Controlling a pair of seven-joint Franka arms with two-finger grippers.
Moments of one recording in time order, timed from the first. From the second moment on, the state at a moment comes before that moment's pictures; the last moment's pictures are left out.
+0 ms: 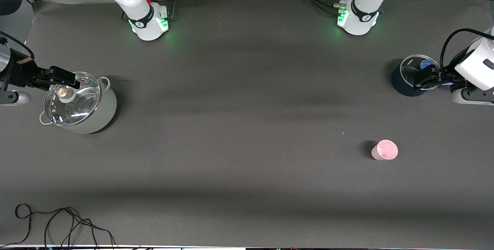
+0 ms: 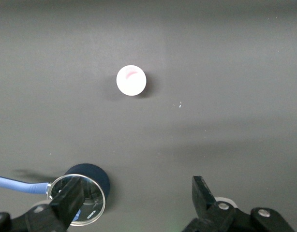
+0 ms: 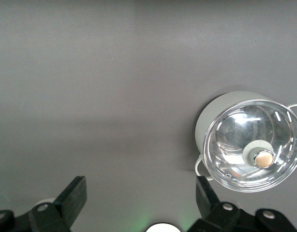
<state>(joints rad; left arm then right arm) -0.06 0.06 -0.01 -1.53 0.01 1.57 0.00 -0.05 0.05 0.03 -1.53 0.05 1.47 0.01</state>
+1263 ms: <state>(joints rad) 0.28 0.40 0.01 -1.53 -0.54 1.81 1.28 -0.05 0.06 0.03 -1.53 0.05 1.47 0.00</state>
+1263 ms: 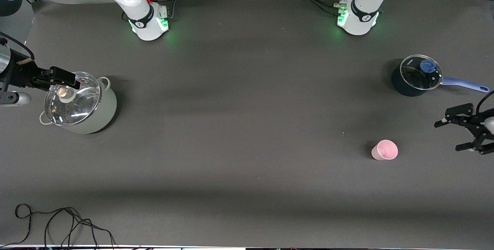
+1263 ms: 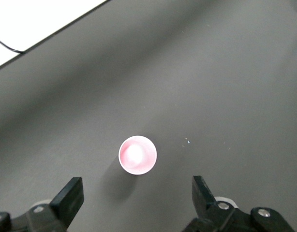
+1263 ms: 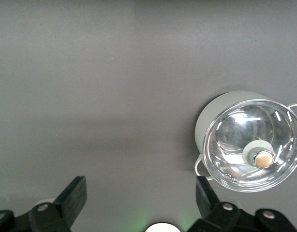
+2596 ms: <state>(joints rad) 0.50 0.80 0.01 -1.76 -1.16 1.83 2.57 -0.05 0.06 0.03 -1.53 0.05 1.47 -0.01</state>
